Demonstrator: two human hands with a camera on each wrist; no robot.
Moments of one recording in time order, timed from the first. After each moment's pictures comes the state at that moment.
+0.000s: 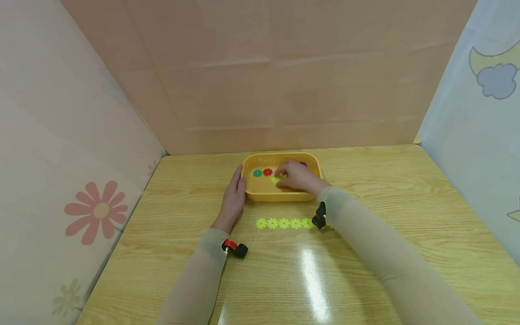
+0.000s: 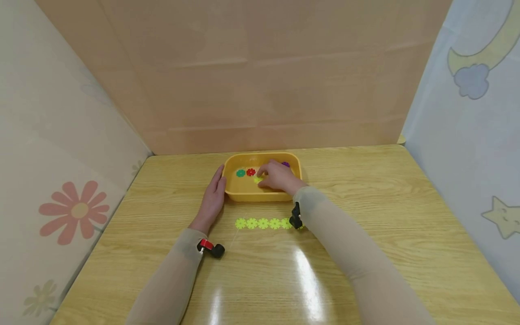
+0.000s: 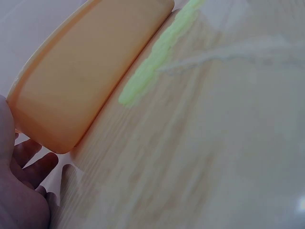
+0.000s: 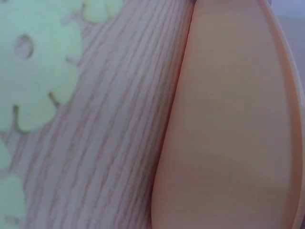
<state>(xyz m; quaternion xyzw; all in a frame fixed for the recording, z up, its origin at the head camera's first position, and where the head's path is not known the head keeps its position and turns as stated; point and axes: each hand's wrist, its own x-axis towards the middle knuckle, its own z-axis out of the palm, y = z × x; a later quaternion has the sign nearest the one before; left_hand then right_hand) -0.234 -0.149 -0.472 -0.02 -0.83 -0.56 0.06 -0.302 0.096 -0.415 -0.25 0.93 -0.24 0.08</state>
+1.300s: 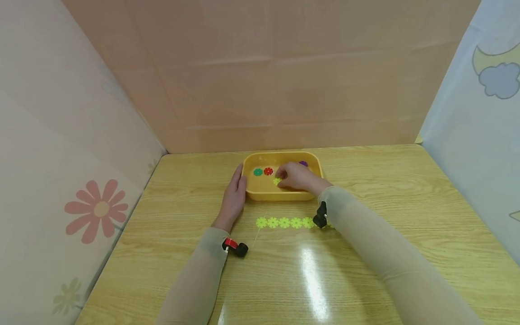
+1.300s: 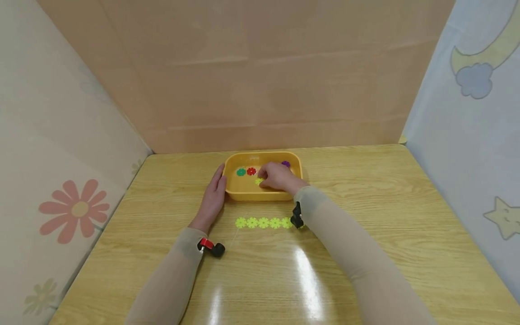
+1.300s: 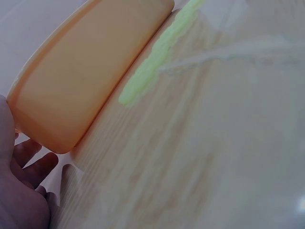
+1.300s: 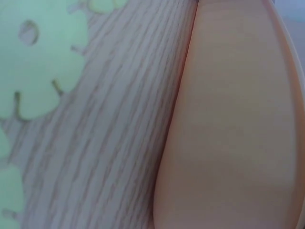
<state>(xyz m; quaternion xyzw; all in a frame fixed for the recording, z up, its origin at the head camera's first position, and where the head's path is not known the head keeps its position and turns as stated) -0.232 -0.147 -0.470 -0.02 -0.83 -0.56 0.07 -0.309 0.095 -0.420 -0.26 0.93 -0.26 0.10</state>
